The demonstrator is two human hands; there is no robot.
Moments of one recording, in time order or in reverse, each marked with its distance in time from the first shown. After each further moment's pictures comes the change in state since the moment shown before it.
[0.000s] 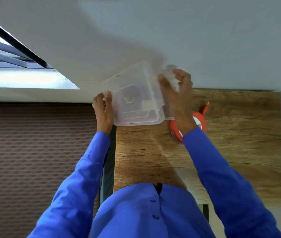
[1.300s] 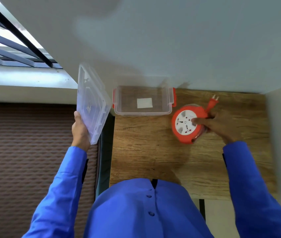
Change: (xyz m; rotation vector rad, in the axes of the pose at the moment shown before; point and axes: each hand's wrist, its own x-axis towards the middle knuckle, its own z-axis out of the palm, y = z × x) left_hand -0.061 -0.029 -0.086 -0.506 0.137 -0.542; right_hand -0.028 0.060 -0.179 -0.486 -0.156 0.319
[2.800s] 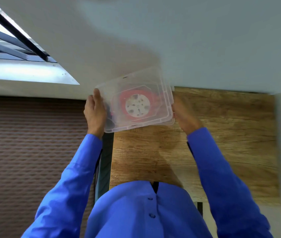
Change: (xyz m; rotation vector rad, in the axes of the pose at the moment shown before) left_hand 0.003 0.019 0.075 0.297 -0.030 0.339; right_hand 0.020 -0.107 0.112 0.269 -0.227 -0.076
